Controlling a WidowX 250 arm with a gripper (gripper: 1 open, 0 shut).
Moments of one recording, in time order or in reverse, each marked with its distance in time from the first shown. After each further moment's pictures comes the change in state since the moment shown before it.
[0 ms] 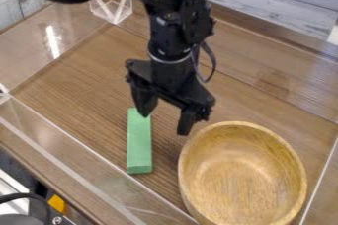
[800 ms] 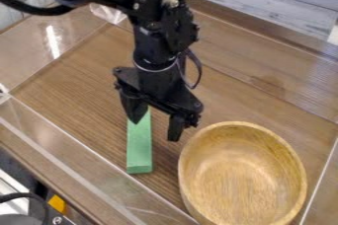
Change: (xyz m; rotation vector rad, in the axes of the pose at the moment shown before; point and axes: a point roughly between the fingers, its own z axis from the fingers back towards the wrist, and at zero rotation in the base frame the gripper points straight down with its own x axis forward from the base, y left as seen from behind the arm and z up) arm -0.013 0.001 -0.003 -0.013 -0.024 0.007
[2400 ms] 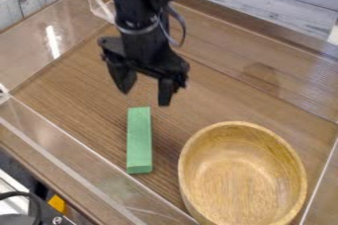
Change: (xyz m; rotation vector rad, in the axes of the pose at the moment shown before) arm 0.023 0.036 0.021 -0.022 -0.043 0.111
